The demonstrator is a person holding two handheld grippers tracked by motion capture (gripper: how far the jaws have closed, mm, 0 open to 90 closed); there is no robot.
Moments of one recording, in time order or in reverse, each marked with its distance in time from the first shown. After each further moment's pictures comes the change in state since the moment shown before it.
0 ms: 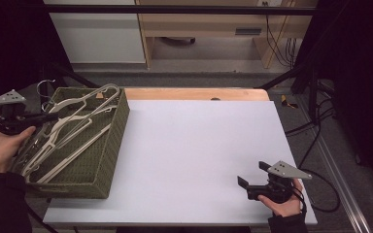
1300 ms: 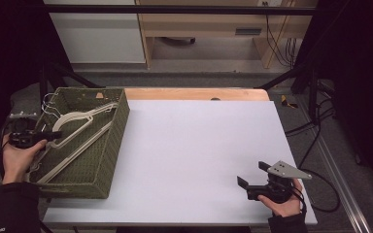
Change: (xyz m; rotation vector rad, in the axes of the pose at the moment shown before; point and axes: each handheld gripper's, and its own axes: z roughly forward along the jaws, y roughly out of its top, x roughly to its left) left arm 0.013 -0.060 0.037 0.173 0.190 -0.293; right arm 0.000 0.000 0.000 0.001 0.006 -0.008
